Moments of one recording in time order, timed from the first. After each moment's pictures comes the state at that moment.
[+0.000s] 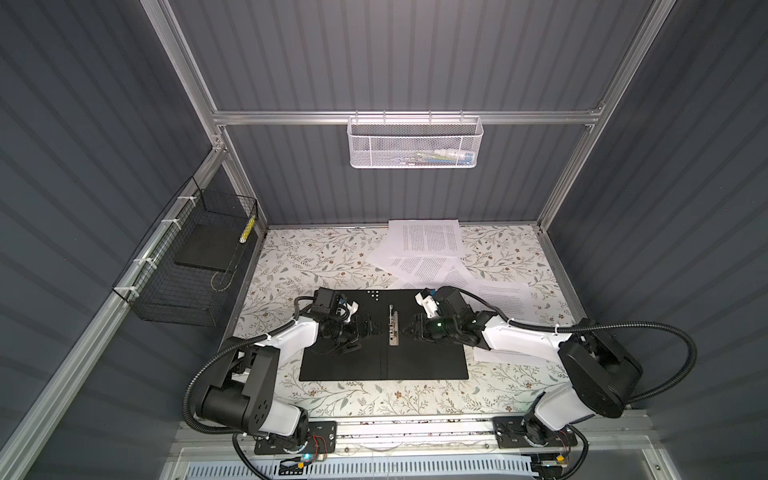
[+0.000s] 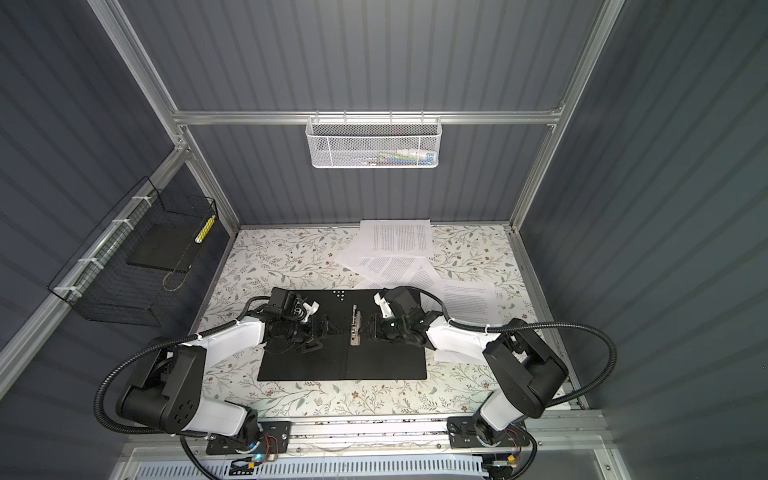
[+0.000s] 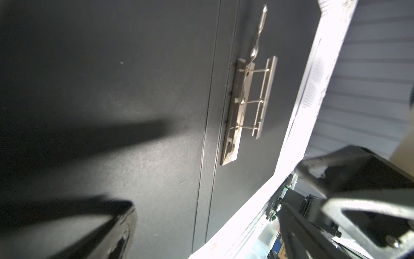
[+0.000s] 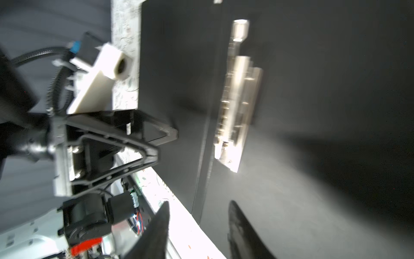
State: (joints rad) left arm -0.31 1.46 0.68 -0.40 0.68 -0.55; right arm 0.74 1.55 0.77 -0.01 -0.42 0.82
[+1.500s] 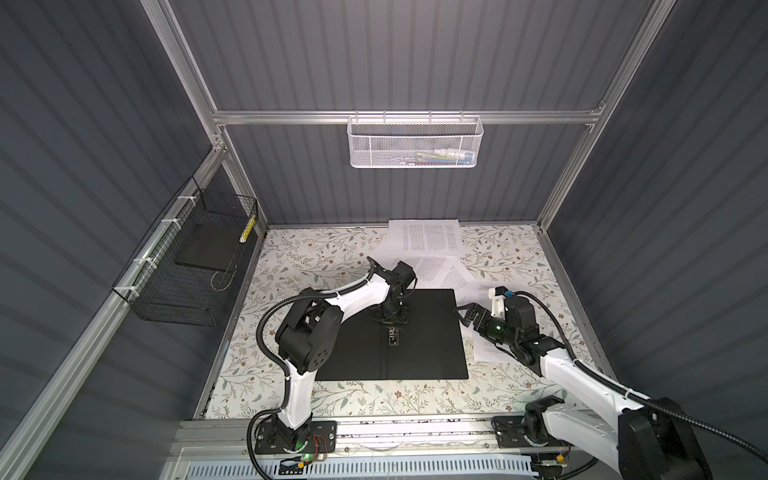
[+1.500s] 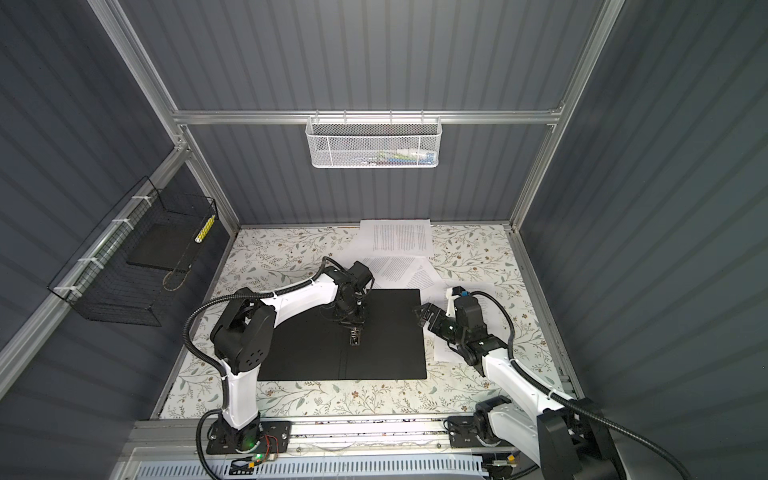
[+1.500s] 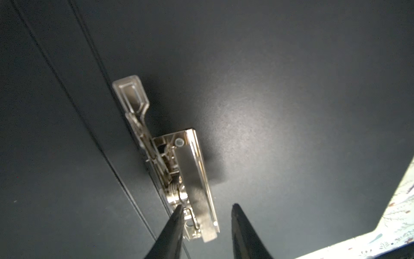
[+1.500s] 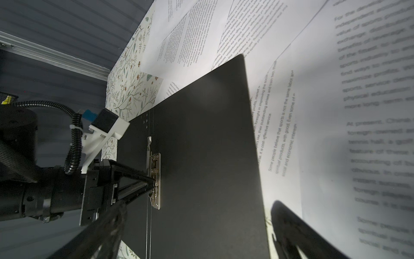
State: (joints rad) left arm -0.72 1.99 1.46 -0.93 0.15 -0.47; right arm 0.29 1.06 0.39 0.06 -0.34 0.78
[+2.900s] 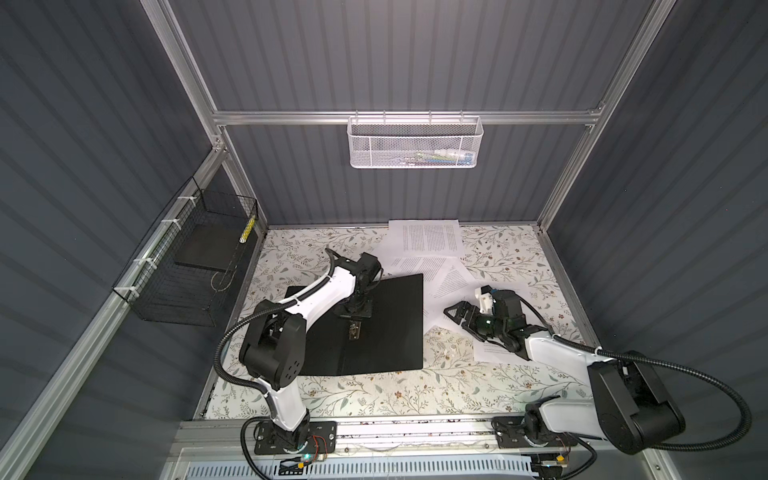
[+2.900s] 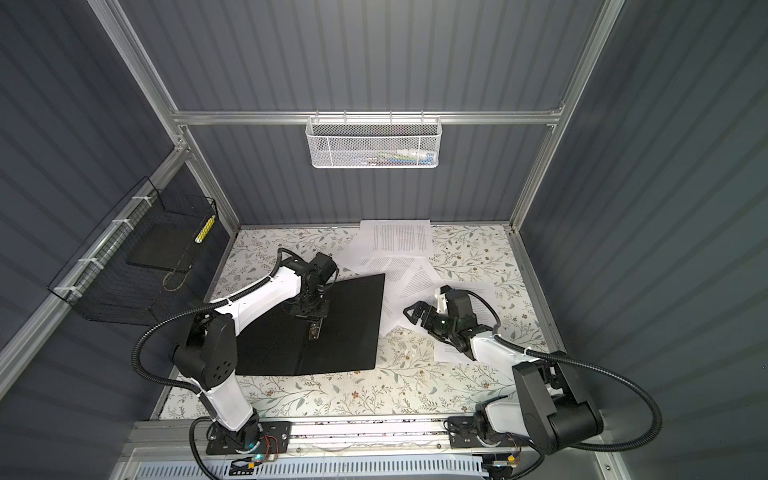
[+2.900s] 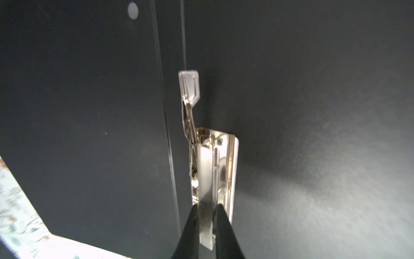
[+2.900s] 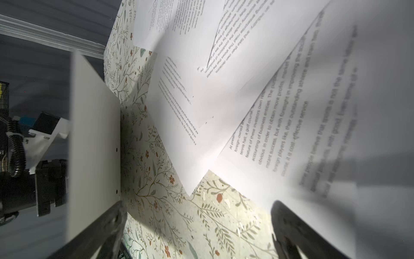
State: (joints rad) left arm -0.52 1.77 1.34 -1.14 -0.11 -0.37; right arm 0.30 1.33 0.46 0.15 -0.46 0.80
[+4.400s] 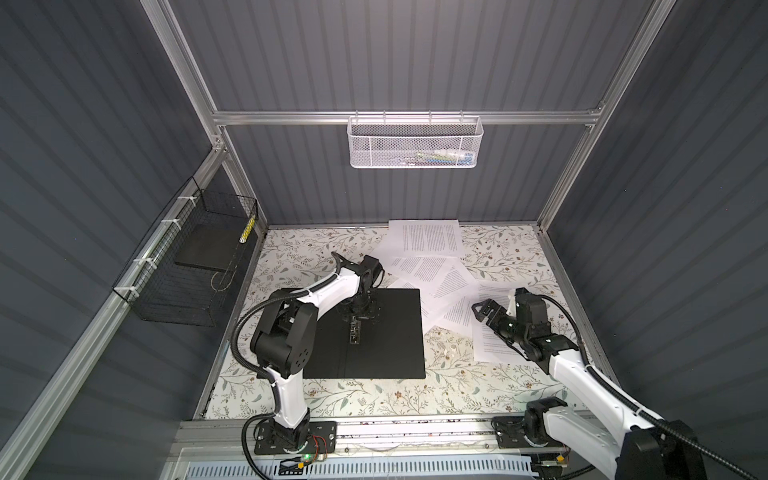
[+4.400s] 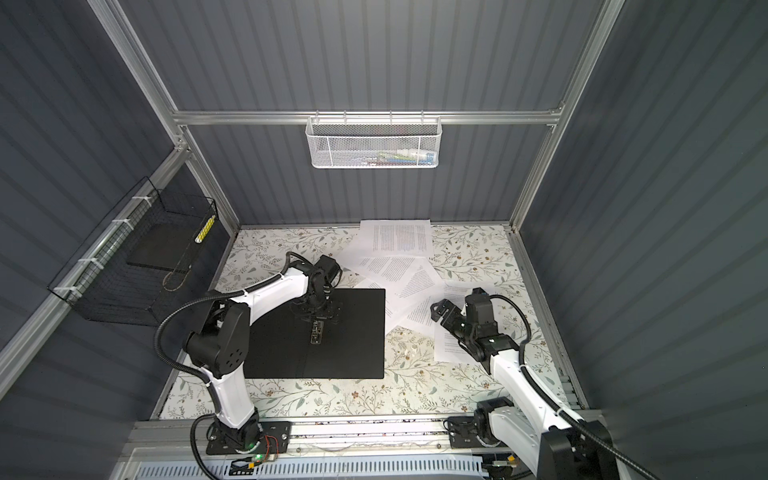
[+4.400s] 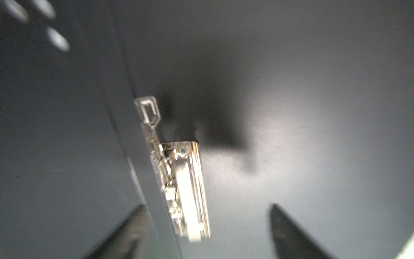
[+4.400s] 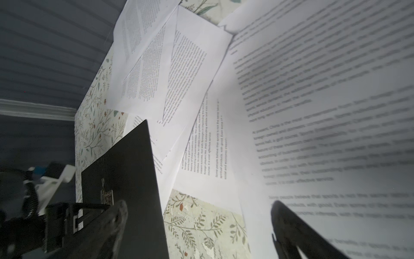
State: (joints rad) left arm -0.51 1.83 1.36 -1.02 -0.03 -0.34; right arm 0.16 0.96 0.45 -0.22 -0.19 0.80
